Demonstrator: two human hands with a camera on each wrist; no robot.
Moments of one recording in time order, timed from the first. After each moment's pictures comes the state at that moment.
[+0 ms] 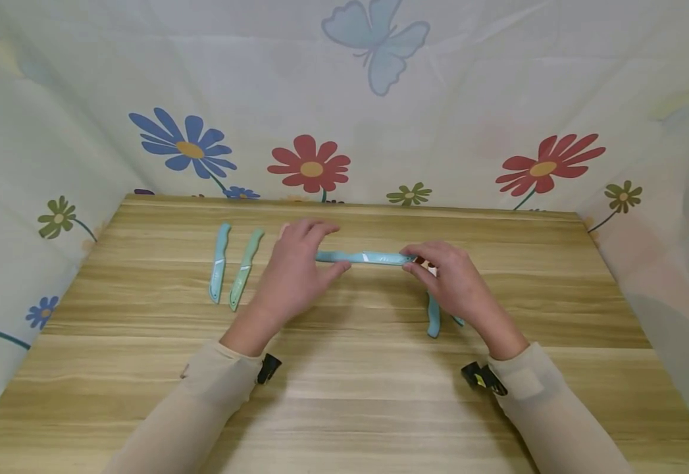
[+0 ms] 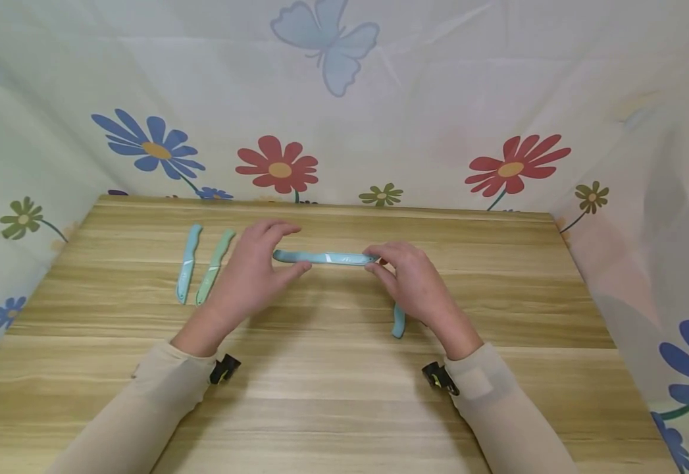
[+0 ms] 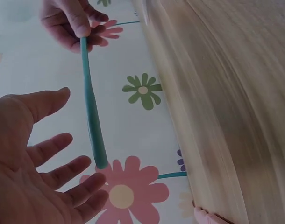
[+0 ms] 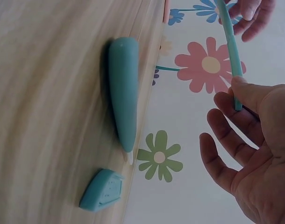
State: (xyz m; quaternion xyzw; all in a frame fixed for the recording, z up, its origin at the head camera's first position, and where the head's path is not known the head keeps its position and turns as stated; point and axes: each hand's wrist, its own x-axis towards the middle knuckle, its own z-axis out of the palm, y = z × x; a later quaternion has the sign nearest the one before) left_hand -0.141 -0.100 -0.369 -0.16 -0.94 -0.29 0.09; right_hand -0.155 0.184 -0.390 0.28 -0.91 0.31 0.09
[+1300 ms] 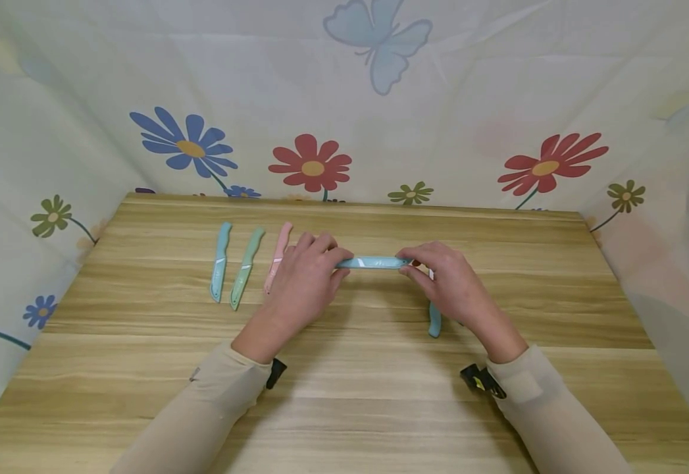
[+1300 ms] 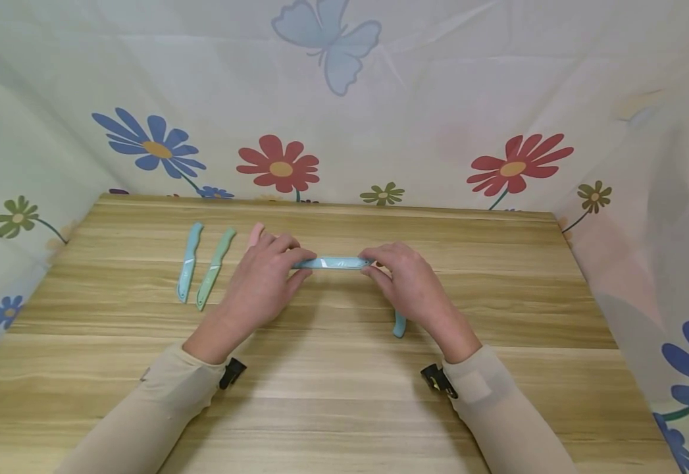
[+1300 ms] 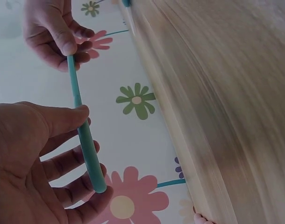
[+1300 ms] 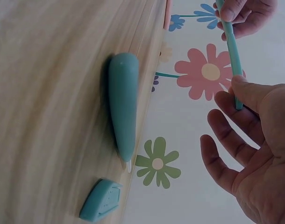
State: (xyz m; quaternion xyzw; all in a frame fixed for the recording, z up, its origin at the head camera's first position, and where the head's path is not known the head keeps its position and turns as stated) left_hand -0.135 -0.088 -0.382 -0.22 -0.95 -0.16 0.14; right_hand -0.152 0.178 -0.391 0.29 -0.90 0.31 0.10
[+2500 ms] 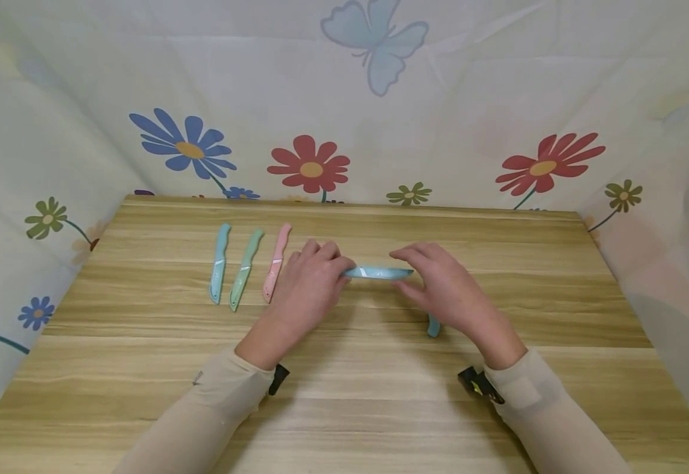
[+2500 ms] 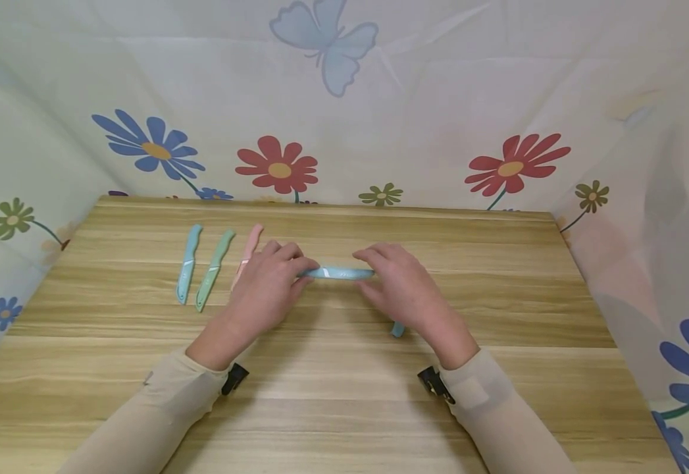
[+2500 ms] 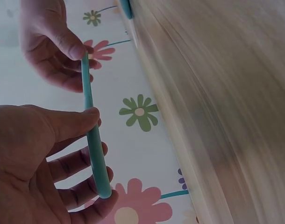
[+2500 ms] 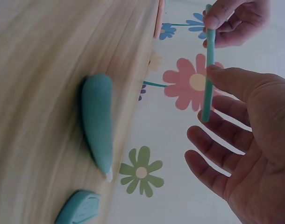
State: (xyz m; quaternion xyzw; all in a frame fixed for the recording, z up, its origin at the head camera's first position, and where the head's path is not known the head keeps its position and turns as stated) left_hand -0.126 -0.080 -0.384 -0.22 -0.96 -0.12 0.12; right_hand -0.143 0.171 -0.384 0.29 -0.93 0.22 0.06
